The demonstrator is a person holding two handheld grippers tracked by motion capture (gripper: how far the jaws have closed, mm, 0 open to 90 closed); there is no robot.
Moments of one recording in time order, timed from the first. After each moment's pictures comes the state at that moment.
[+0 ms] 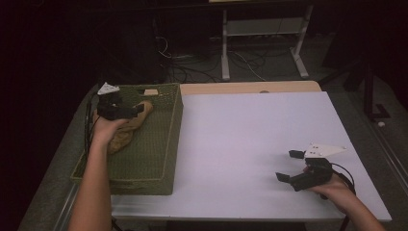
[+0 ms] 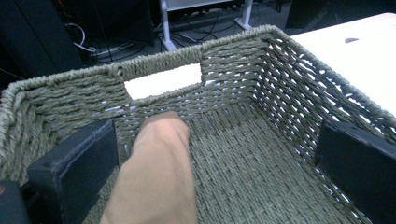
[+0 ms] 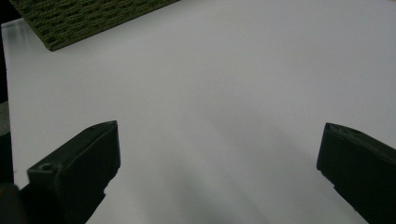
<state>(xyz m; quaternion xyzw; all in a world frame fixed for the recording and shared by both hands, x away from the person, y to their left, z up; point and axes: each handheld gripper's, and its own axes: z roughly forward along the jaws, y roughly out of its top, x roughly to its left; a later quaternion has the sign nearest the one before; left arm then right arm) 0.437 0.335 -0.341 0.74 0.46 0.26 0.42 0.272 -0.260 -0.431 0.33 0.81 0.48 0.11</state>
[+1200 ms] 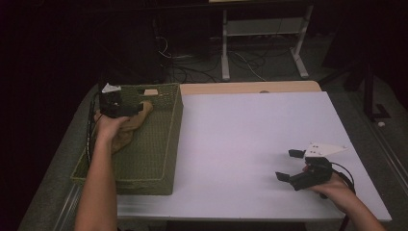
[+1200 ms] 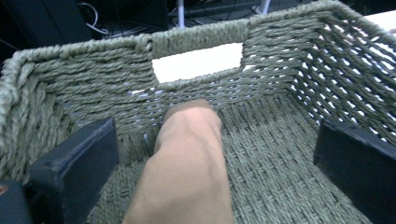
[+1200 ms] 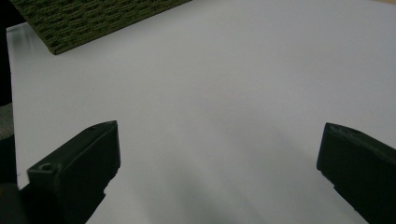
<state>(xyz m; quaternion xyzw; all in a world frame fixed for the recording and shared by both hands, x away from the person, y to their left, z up) 0.466 0.348 -0.367 0.73 0.50 0.26 0.39 0.273 -0.259 -0.430 0.32 0.81 0.48 0.10</state>
